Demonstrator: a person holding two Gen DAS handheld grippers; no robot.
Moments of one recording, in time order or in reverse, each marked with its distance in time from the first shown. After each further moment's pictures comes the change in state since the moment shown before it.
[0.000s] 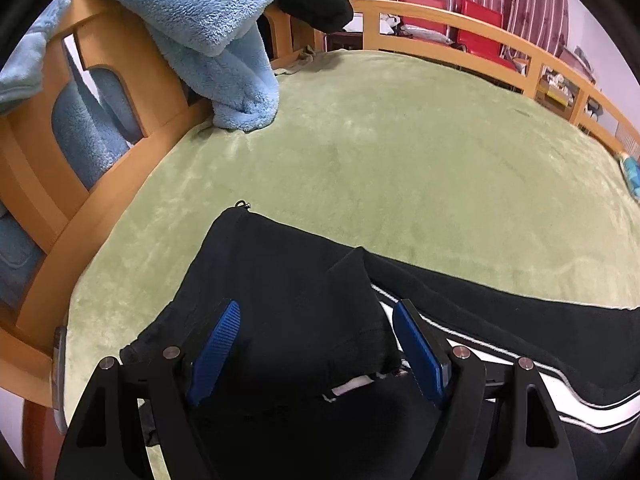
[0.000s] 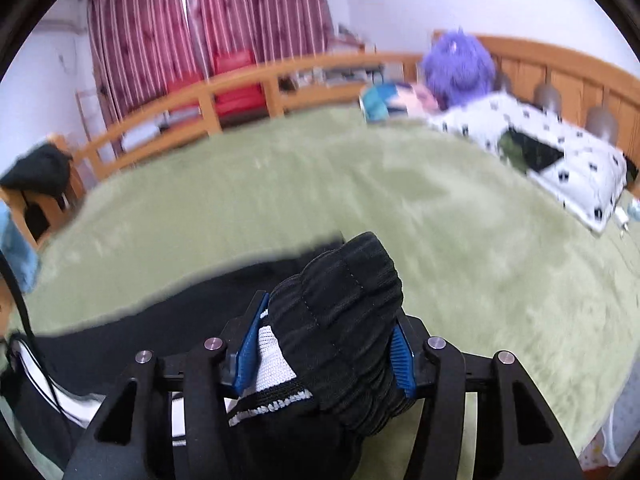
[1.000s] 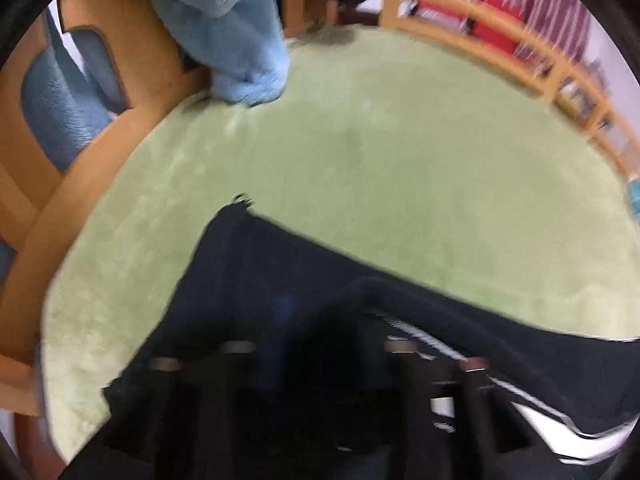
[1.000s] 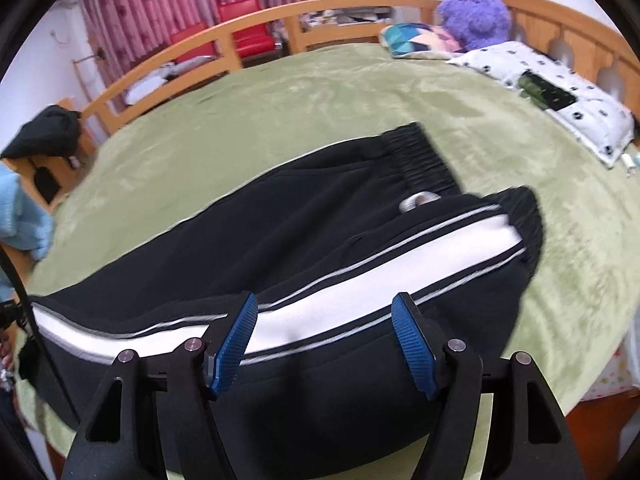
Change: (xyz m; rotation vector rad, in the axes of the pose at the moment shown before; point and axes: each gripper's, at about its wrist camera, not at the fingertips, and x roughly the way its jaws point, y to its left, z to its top) left arm 0.056 0.023 0.028 -0.056 0.107 -0.012; right arm -0.015 0.079 -0.082 0.012 0.245 -0.044
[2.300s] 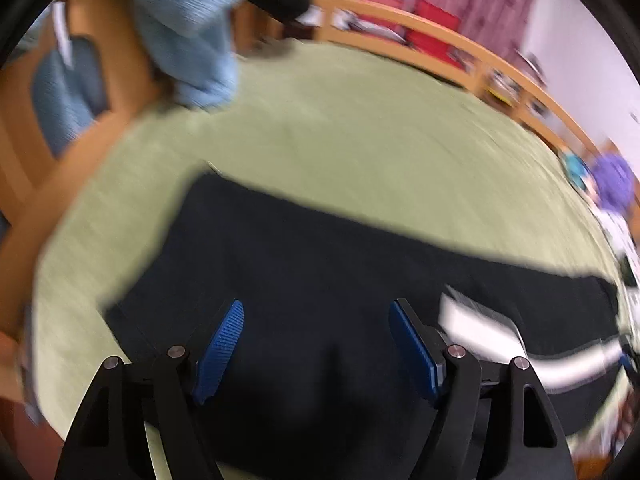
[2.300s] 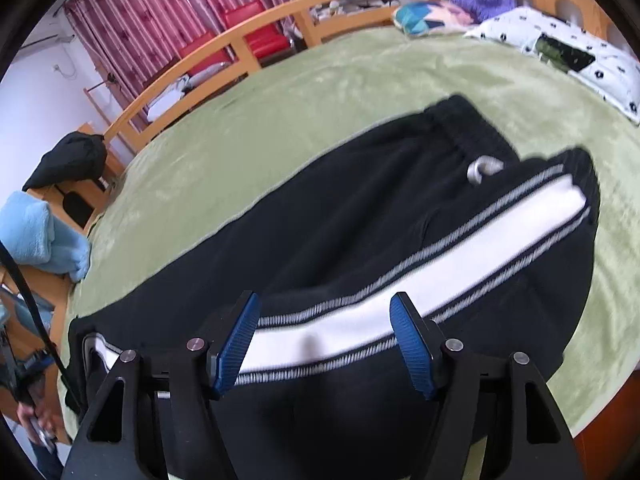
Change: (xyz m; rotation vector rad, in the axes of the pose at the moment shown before) left arm -0.077 0.002 -0.093 0.107 -0.045 -0.297; right arm 0.010 0.031 -0.016 0.095 0.049 0.205
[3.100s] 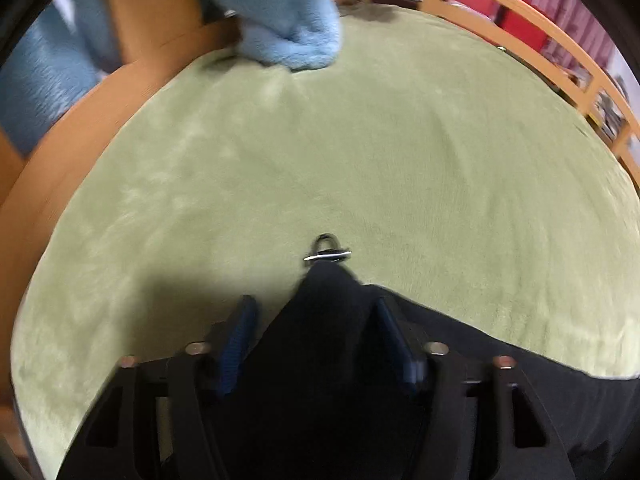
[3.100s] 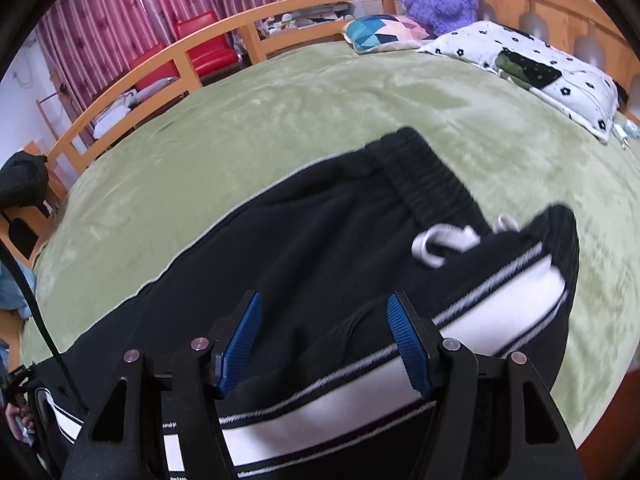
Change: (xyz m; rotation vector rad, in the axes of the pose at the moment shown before) left arm 0.143 0.107 0.112 -0.160 0.072 0.220; right arm 0.036 -0.027 0.055 0.047 -0.066 -0.214
